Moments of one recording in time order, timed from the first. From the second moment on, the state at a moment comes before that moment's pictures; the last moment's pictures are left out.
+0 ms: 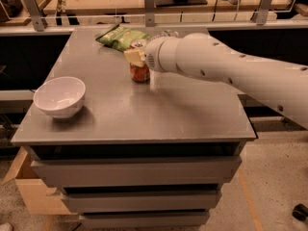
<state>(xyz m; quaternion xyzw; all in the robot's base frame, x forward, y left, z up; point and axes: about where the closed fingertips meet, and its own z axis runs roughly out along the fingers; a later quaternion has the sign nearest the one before) 0.692 0.040 0.910 -0.28 0.77 0.18 0.55</state>
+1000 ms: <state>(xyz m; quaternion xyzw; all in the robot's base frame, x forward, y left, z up) 0.673 -0.015 0.917 -0.31 0.78 0.13 0.53</state>
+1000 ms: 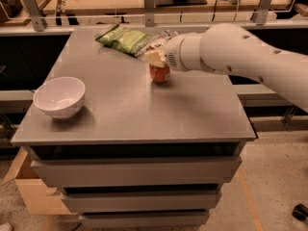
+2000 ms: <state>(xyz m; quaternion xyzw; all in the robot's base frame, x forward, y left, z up) 0.656 -0.037 0.915 -0.50 0.78 0.04 0.37</state>
